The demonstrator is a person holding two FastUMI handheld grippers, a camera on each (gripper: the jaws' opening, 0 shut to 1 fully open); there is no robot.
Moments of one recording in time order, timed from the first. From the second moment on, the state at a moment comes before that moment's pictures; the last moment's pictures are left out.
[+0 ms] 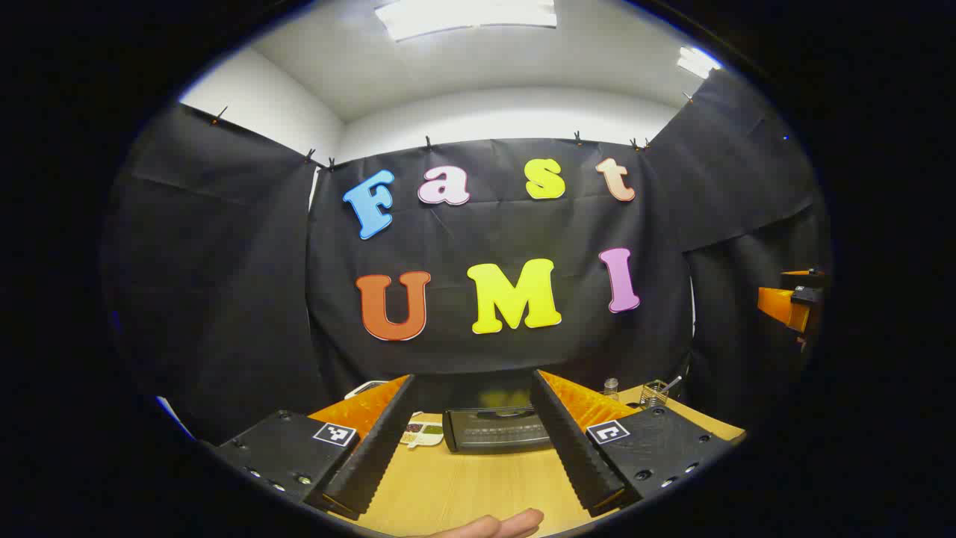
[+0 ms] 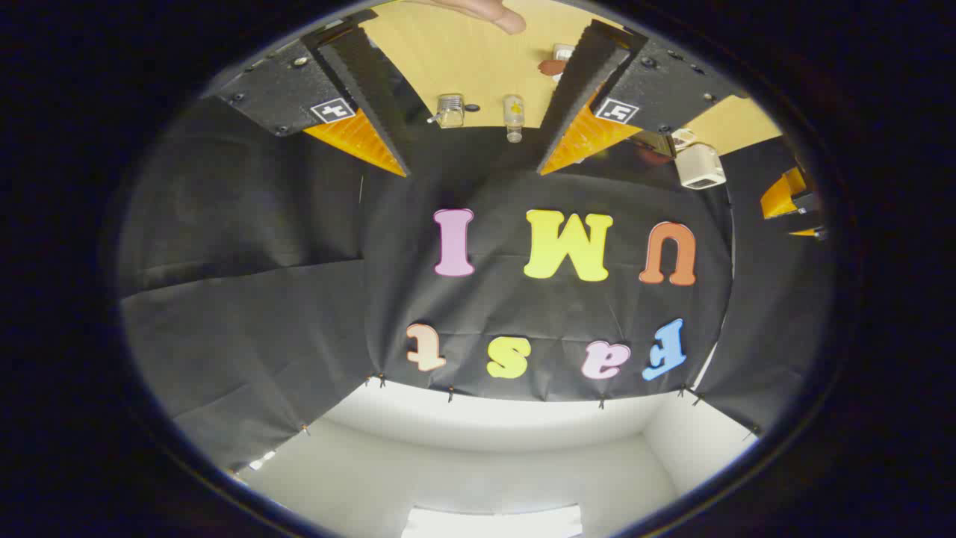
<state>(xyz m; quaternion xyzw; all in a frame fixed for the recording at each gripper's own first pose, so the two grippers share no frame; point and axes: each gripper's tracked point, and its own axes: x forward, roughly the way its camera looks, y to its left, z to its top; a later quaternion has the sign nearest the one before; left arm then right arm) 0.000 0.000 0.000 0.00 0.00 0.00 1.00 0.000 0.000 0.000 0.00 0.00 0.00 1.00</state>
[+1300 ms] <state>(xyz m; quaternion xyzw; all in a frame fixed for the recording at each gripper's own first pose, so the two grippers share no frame) 0.149 -0.029 -0.044 -0.05 0.06 -0.02 1.00 0.059 -0.011 0.003 0.02 -0.02 0.05 1.00</state>
